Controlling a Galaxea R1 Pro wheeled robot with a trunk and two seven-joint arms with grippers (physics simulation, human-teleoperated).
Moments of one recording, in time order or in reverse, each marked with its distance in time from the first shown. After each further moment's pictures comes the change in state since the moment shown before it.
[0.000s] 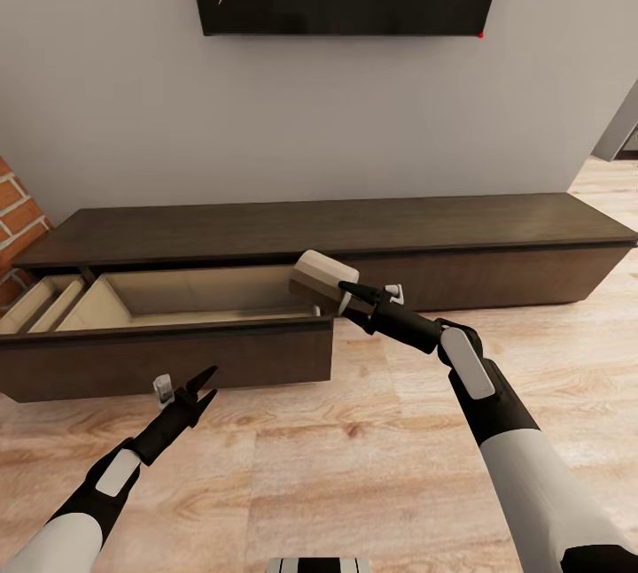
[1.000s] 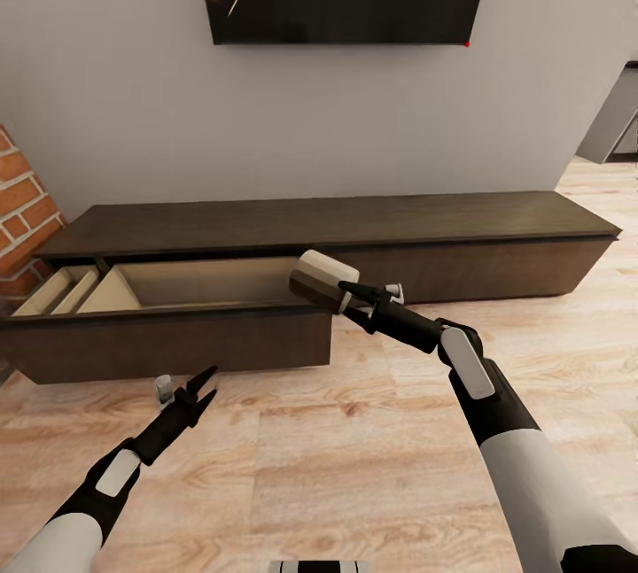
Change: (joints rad) left arm 0.000 0.000 0.001 0.001 0.000 -0.001 0.002; right arm 0.000 0.000 -0.001 -0.001 0.003 -0.004 -0.001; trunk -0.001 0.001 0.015
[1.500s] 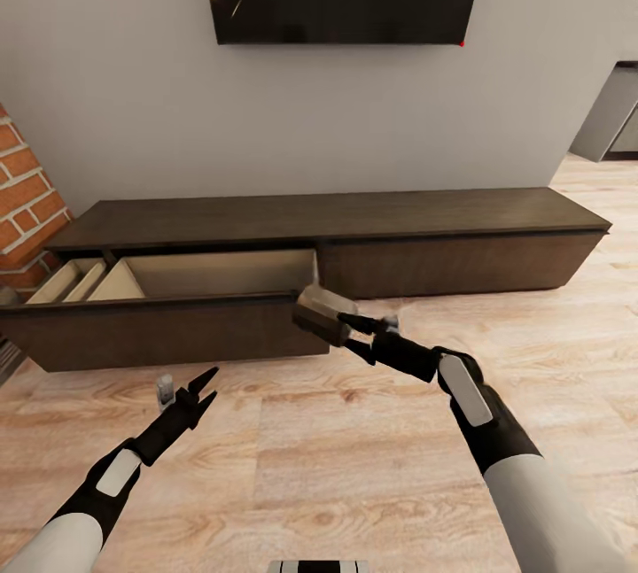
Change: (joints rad) left arm 0.000 -0.001 -0.002 -0.001 0.000 0.000 0.036; right arm 0.080 -0.006 0.002 0.060 0.049 -0.011 0.001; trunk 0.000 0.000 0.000
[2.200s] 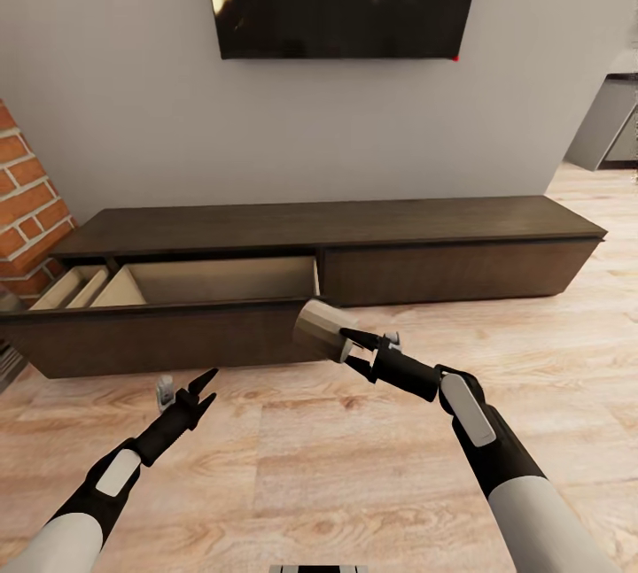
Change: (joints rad) left arm 0.000 0.000 0.000 -0.001 0.002 0.001 0.019; right arm 0.065 -0.001 -0.004 0.004 -0.033 0.007 0.005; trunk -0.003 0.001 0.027
